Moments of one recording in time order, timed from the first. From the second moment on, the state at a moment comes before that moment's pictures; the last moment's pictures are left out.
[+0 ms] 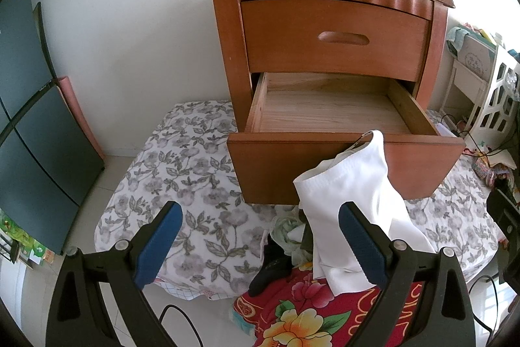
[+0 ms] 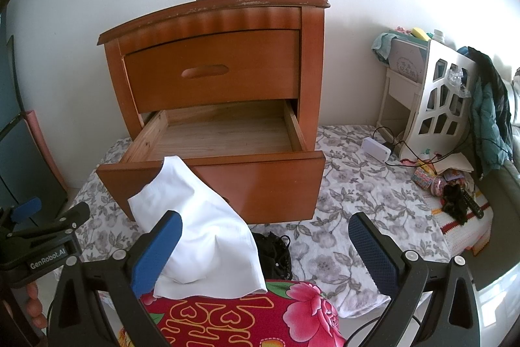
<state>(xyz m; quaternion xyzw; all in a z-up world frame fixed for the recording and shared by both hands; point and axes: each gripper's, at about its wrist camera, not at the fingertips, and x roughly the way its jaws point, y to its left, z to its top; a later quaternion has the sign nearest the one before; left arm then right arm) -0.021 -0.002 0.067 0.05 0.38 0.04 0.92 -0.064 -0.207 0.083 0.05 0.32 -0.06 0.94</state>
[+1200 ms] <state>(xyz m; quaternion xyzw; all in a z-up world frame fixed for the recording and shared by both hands) -0.021 -0.004 0.065 0.05 0.38 0.04 0.92 -0.065 -0.206 0.083 0.05 0.32 -0.06 0.94</state>
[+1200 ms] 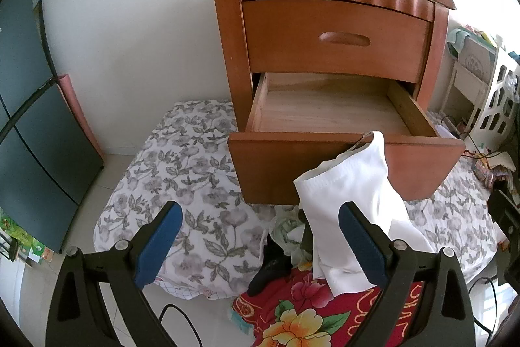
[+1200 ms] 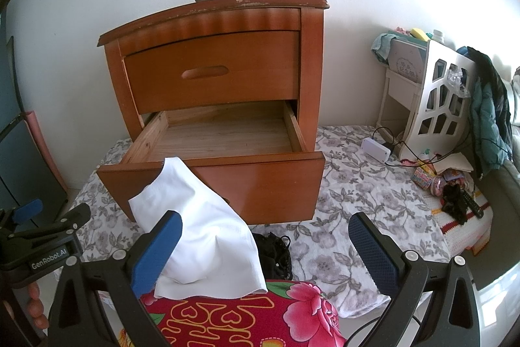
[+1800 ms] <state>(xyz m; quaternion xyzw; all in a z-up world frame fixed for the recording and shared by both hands) -0.025 -0.001 0.071 0.04 0.37 0.03 0.93 -0.065 -0.206 0.083 0.05 0.32 -0.06 0.94</state>
